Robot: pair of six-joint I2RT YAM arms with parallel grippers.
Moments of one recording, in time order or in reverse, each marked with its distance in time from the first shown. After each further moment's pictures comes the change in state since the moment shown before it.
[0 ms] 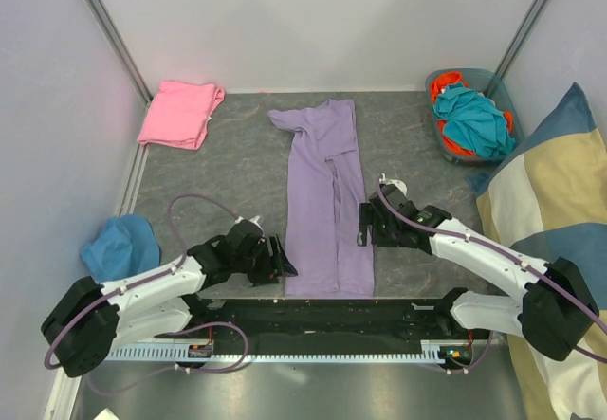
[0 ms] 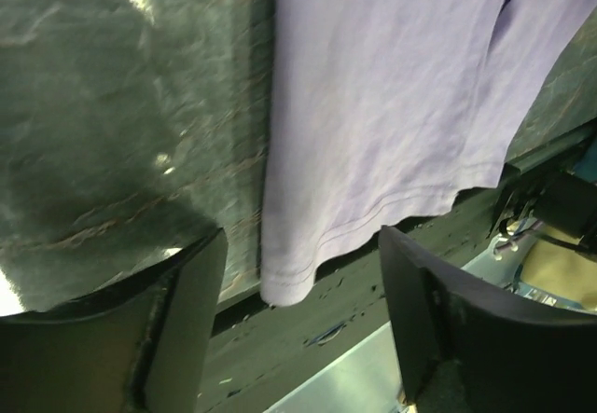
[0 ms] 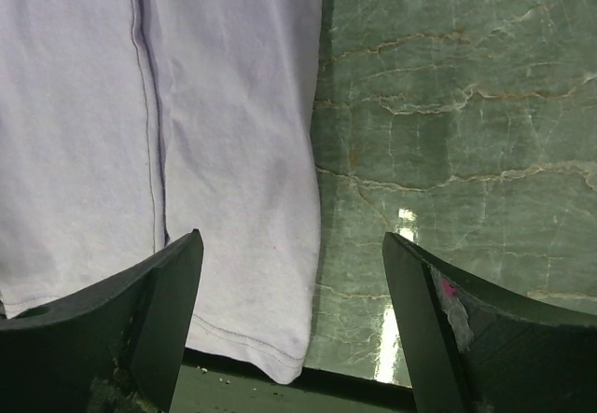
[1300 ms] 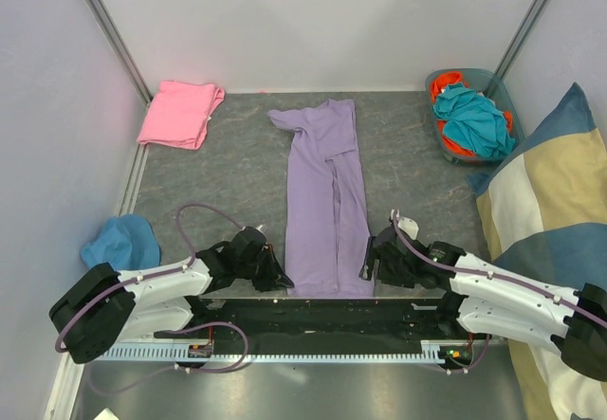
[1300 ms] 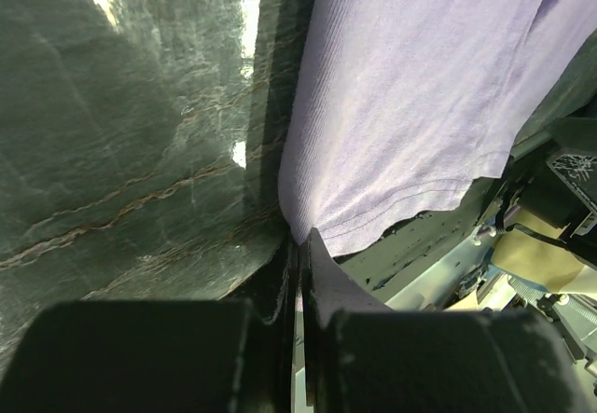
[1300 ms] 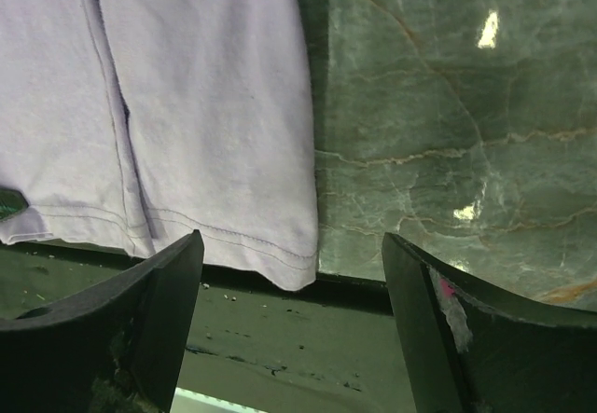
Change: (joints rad) left arm -0.035 0.084 -0.086 0.167 0.062 -0.121; right arm 0.245 -0.249 -0.209 -0.099 0.008 0.376
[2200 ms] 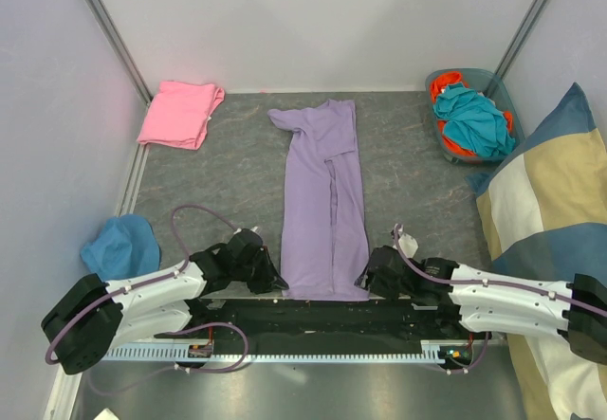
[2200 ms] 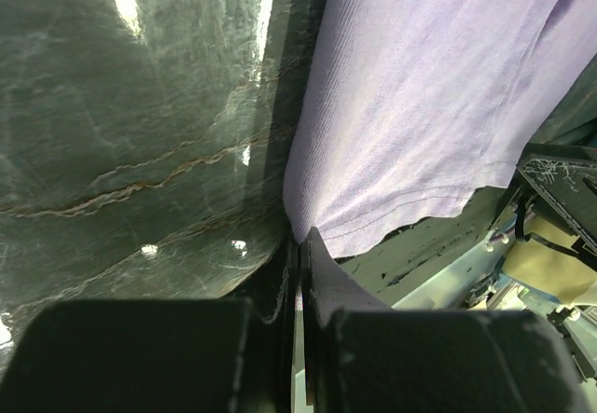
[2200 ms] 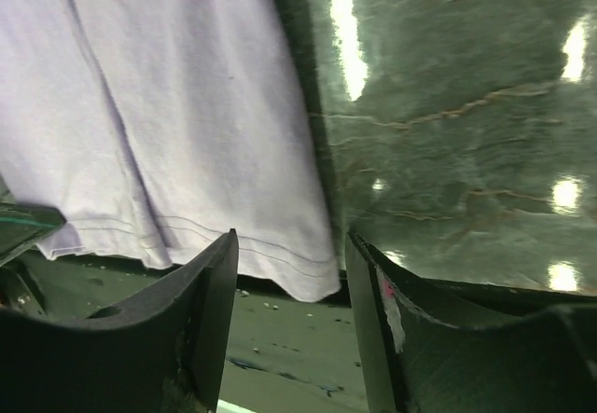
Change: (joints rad) left arm 0.000 -0.090 -0.004 -0.113 -0.036 0.001; right arm 0.189 -0.043 -0.148 0.141 0.086 0.369
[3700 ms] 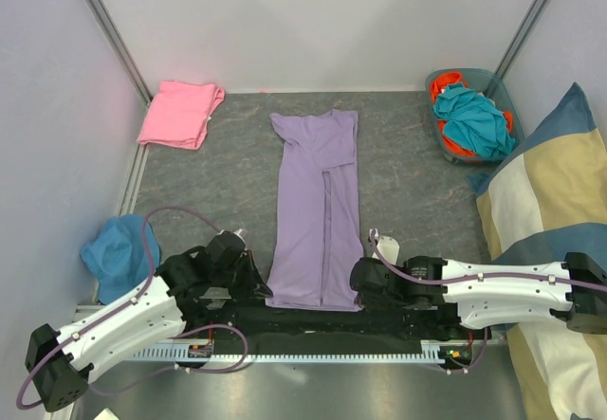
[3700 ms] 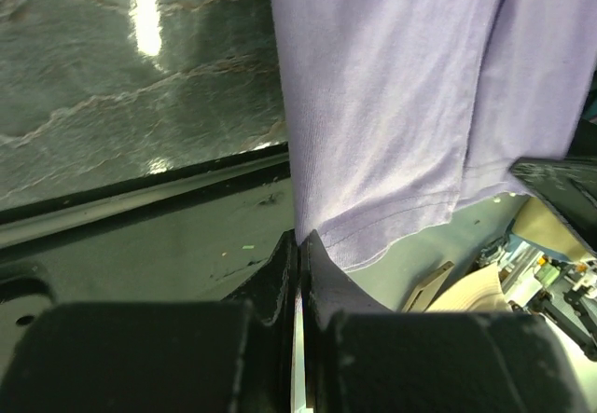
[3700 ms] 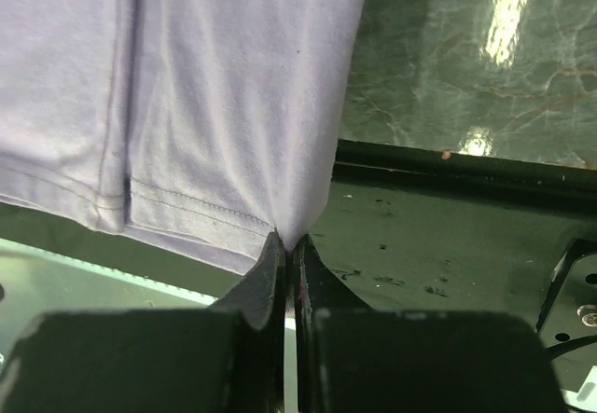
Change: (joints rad) left arm -0.004 -0.385 0.121 -0.526 0.003 0.034; right arm 0.256 0.122 0.268 -0.257 0.016 -0.006
